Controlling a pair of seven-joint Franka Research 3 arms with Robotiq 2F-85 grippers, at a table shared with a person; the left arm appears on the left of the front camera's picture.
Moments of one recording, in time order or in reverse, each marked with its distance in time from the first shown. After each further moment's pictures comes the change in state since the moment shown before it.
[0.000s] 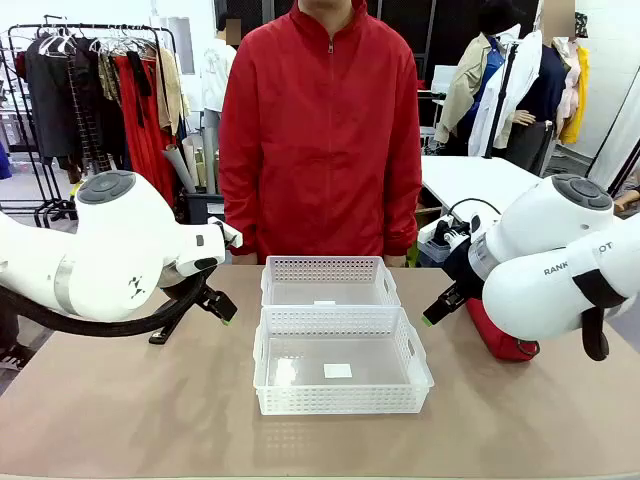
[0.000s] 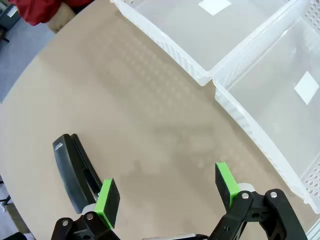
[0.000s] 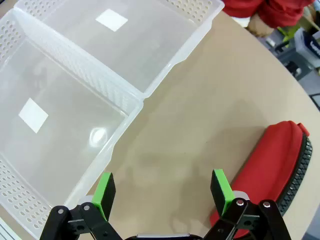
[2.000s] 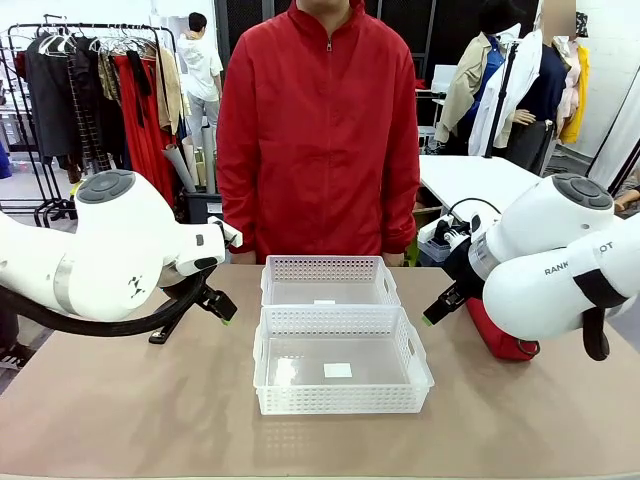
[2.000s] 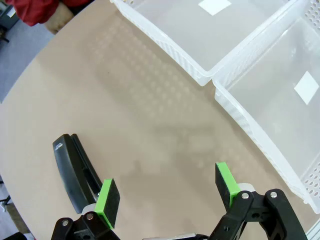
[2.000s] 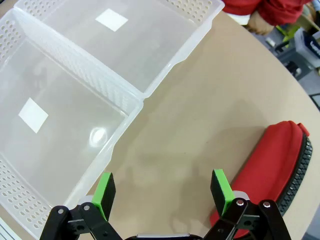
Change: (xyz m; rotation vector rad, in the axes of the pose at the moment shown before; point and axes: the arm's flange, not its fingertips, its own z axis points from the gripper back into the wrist) left arm 0.000 0.000 0.000 0.000 0.000 0.000; right arm 0.000 0.000 0.000 0.000 0.000 0.000
